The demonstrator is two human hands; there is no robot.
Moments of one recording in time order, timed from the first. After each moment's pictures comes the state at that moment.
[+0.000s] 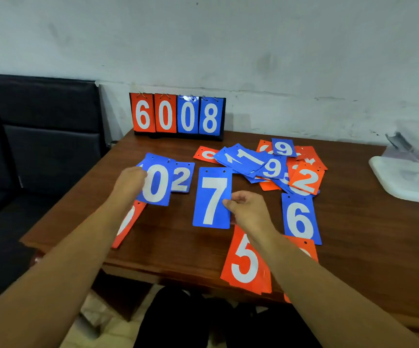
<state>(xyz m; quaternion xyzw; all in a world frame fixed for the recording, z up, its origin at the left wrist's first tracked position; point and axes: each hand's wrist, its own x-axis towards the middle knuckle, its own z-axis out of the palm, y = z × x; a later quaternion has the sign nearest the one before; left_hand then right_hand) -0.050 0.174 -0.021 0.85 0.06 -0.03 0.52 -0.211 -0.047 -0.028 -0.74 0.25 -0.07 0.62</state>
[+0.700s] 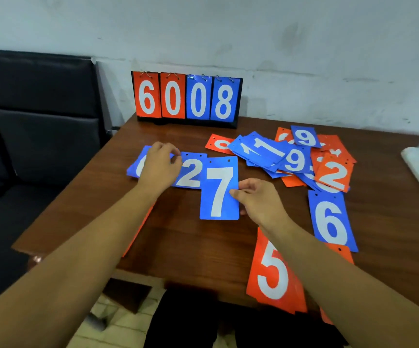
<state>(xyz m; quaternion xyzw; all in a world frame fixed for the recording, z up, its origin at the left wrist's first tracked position) -0.004 0.152 -0.049 0.93 -0.14 0.10 0.34 -0.150 -0.035 -0.042 -0.79 0.24 -0.03 0.56</state>
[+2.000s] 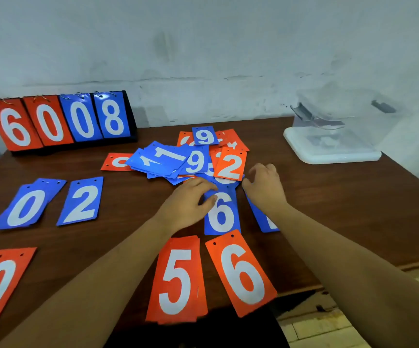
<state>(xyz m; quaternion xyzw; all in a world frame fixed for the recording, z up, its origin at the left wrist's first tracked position) -0.127 -0.072 -0.064 0.80 -0.53 -0.04 0.28 -0.240 -0.251 -0.047 -0.88 0.38 -0.16 0.25</state>
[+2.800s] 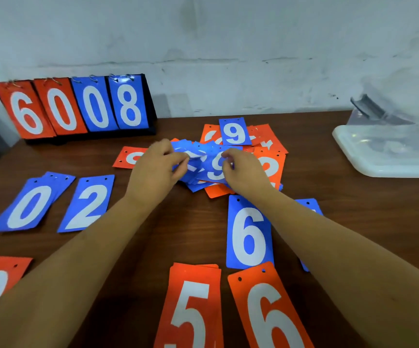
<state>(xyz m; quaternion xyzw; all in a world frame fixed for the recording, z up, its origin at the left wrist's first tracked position) -0.013 -0.054 -0.059 0.84 -0.43 0.26 0.22 -0.106 -0.244 -0.070 -0.94 0.18 -0.17 0.25</state>
